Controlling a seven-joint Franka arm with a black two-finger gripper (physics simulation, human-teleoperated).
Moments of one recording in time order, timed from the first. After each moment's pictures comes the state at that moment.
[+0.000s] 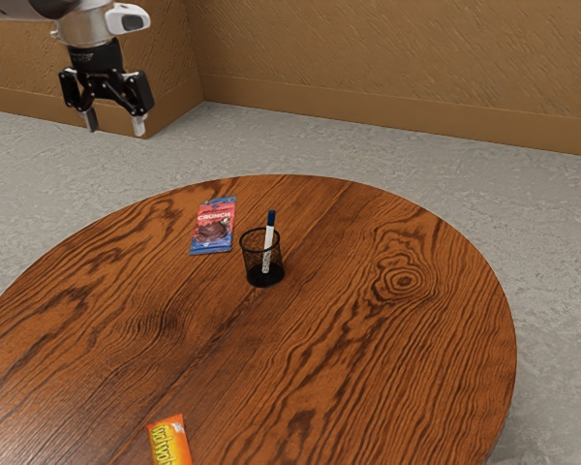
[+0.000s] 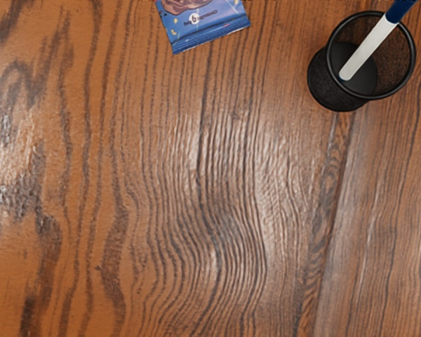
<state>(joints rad) -0.05 0.19 0.26 -1.29 -0.02 1.47 0.01</state>
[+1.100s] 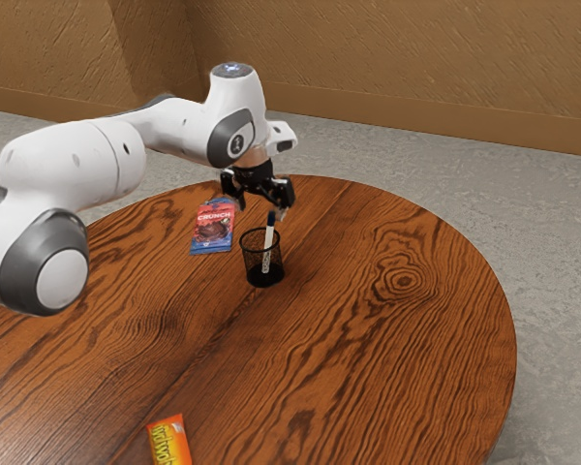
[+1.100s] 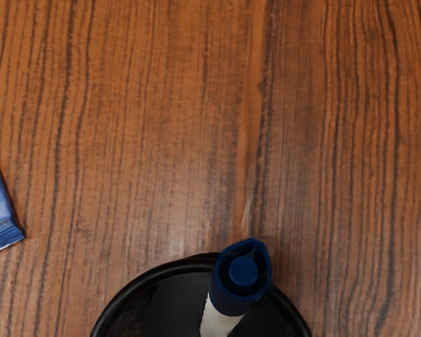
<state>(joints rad) -0.09 0.73 0.10 -1.17 0.02 2.05 -0.13</state>
